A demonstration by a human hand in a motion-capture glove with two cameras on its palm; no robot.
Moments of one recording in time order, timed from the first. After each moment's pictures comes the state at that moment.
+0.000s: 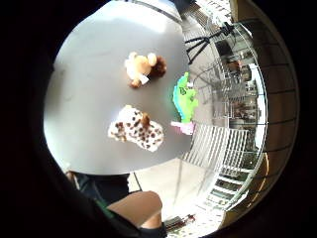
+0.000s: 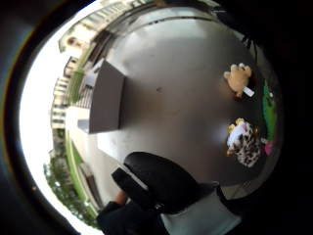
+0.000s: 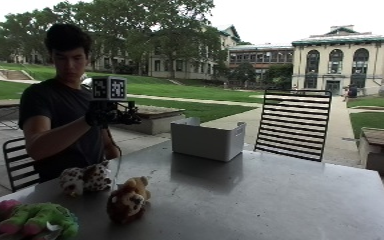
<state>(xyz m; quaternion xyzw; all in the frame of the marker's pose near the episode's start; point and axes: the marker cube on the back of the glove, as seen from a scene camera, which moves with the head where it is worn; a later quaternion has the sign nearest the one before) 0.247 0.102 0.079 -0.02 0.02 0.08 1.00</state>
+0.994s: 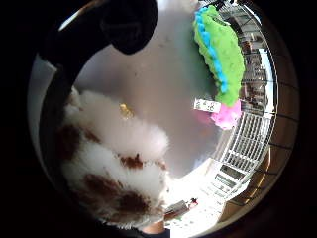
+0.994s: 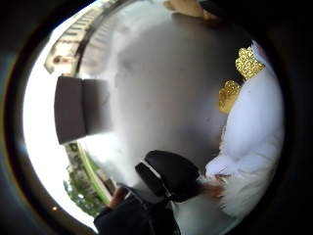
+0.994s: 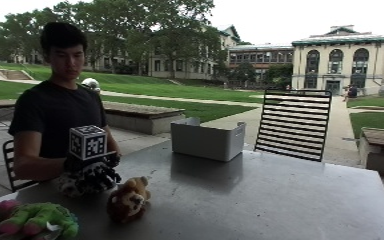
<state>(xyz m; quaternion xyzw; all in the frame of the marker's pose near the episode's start) 0.325 0.153 0.252 -0.10 -0.02 0.16 0.98</state>
